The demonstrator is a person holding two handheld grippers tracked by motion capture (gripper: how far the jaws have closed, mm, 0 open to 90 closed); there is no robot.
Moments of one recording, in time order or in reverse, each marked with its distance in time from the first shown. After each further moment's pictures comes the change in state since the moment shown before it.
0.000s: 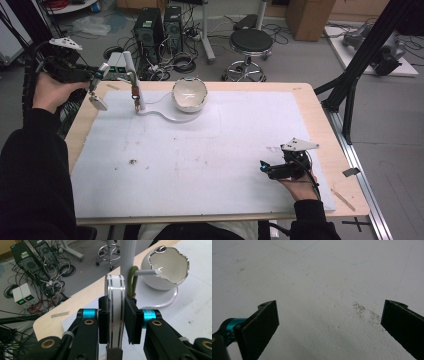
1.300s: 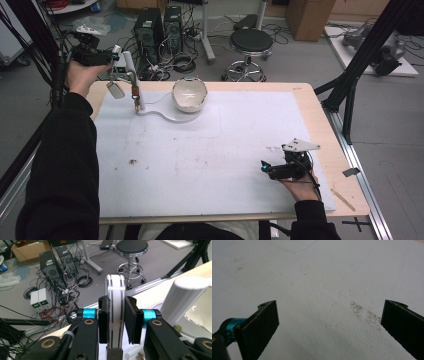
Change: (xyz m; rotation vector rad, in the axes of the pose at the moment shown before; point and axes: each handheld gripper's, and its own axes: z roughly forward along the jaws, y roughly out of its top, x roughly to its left) left arm 0.010 0.032 0.062 -0.113 0.163 -0.122; right arm -0.001 -0.002 -0.002 -0.006 -0.013 -0.011
